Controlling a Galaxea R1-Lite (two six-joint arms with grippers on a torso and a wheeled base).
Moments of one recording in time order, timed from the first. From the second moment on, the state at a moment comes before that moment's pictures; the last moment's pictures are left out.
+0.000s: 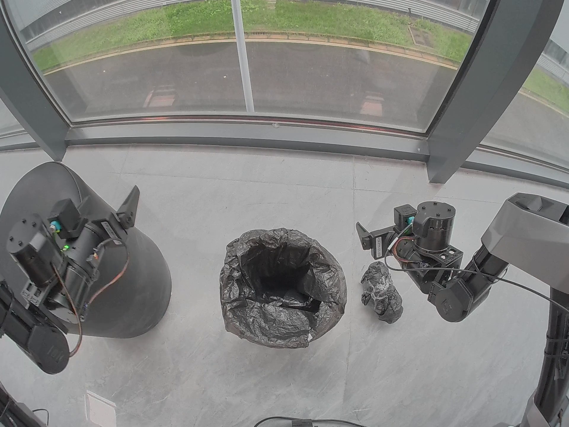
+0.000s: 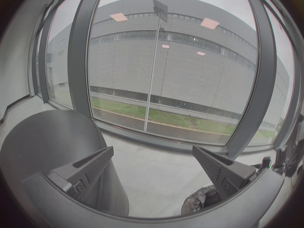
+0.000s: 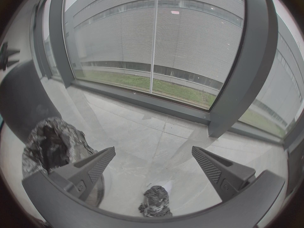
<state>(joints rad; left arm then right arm) -0.20 1.73 -0.34 -1.54 0.20 -0.11 0.42 2.22 -0.89 -1.19 -0.29 -0.12</state>
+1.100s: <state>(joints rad) 0.01 1.64 -0.42 -1.37 0.04 -0.34 0.28 2.54 -1.38 -0.56 -0.21 -0.27</state>
